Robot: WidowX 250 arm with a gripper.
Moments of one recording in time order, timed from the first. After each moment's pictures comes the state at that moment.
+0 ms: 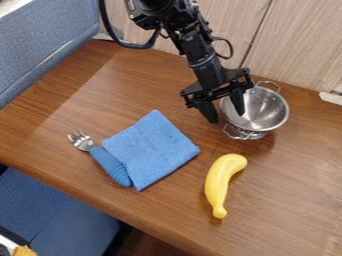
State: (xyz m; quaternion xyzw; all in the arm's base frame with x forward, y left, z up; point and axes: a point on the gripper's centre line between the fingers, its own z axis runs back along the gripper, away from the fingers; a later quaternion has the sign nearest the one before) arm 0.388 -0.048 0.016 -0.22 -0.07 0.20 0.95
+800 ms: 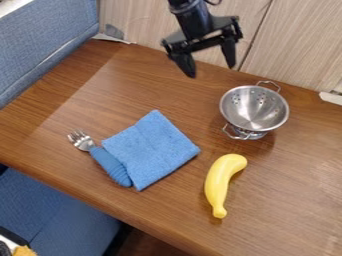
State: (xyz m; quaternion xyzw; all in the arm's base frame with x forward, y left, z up) arm 0.385 -0.017 0.101 -0.16 -0.17 0.18 0.96
